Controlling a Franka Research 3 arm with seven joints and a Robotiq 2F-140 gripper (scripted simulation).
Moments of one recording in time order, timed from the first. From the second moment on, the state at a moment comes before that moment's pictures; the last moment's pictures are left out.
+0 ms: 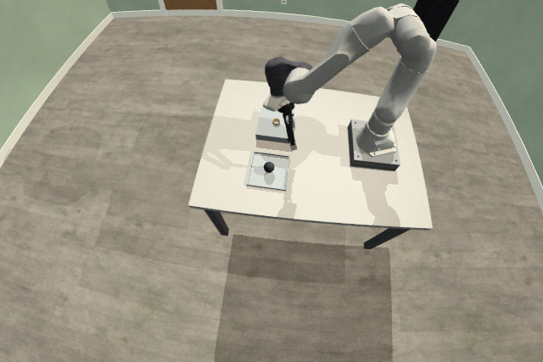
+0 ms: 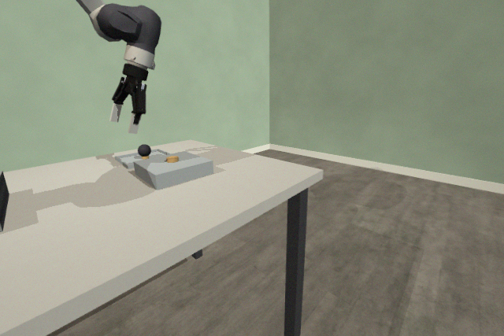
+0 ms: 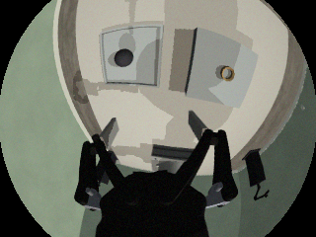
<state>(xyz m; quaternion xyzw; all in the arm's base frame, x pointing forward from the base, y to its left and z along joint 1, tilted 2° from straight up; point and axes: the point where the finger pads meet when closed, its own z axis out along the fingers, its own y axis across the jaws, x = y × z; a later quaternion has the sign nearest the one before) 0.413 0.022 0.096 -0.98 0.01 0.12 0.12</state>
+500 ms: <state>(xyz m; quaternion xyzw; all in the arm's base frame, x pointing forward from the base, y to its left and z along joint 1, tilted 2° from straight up) 0.483 0.086 0.079 -1.00 0.01 0.04 0.06</state>
